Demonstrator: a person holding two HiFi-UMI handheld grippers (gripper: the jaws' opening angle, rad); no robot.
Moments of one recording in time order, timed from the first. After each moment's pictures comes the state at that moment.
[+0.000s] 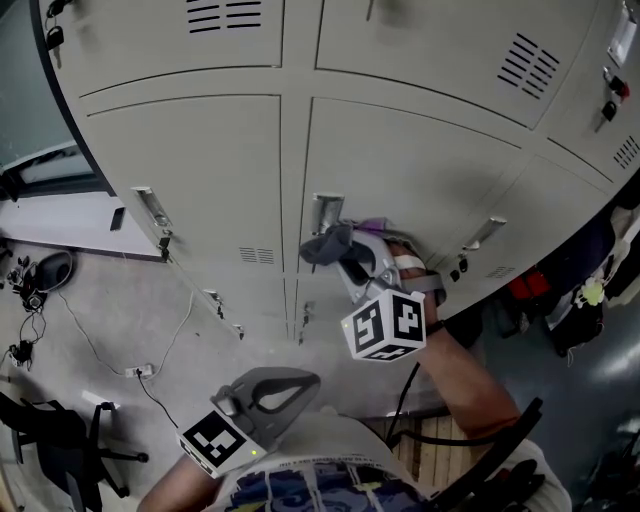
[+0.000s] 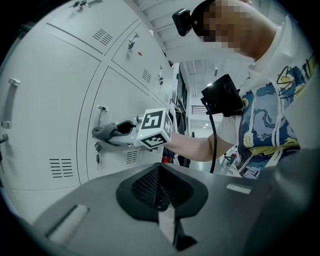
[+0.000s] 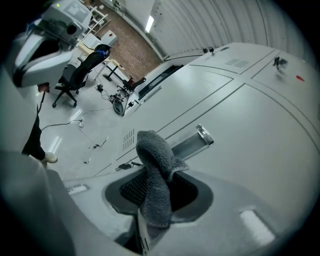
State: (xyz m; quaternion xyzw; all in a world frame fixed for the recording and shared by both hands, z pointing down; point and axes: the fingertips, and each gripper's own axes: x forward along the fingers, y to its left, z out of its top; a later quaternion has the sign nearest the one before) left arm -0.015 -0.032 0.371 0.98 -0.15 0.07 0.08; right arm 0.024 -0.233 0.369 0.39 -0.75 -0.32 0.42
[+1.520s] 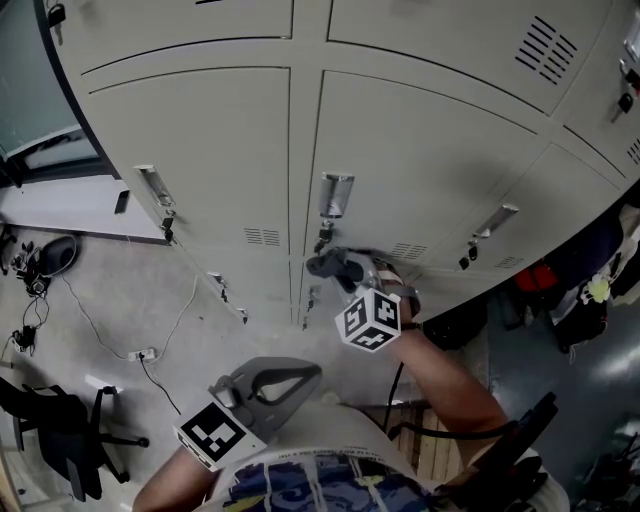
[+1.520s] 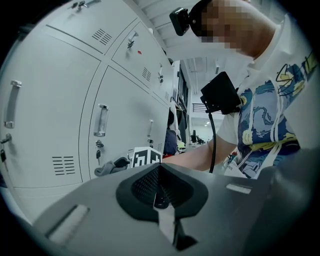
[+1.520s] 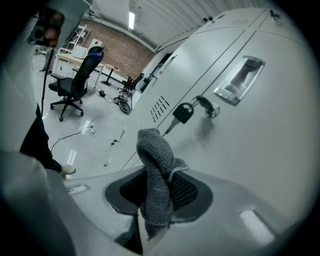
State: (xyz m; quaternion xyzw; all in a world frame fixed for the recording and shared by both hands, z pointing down) left arm -0.019 -0.027 0.377 0.98 -0.16 0.09 0.08; right arm 0.030 -0.234 0.521 0.37 -0.80 -0.19 0.43
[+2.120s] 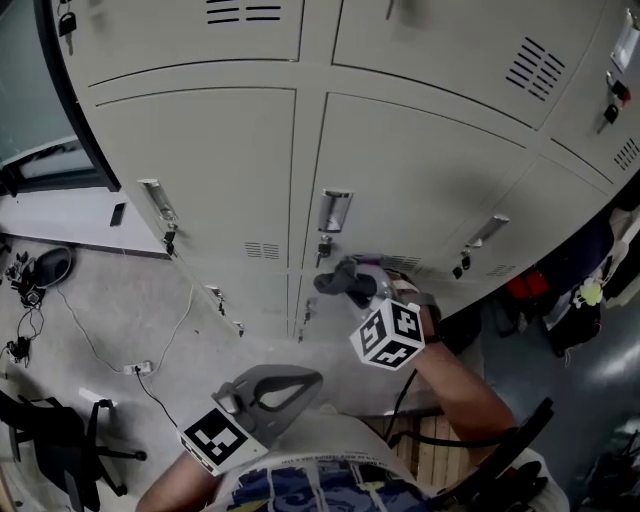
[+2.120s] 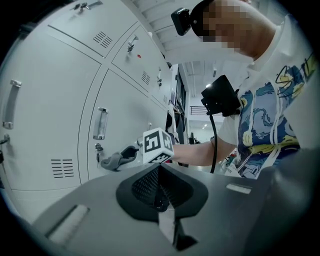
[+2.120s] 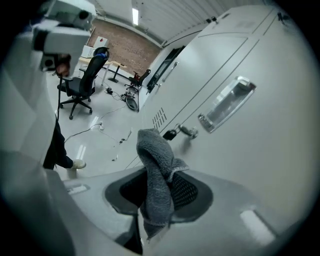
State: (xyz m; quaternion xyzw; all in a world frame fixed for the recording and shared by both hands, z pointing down) left arm -0.023 -0.028 0.372 0.98 -0.14 0.07 0.07; right arm 0.039 -0.203 0.469 0.33 -0.79 -0.18 0.47
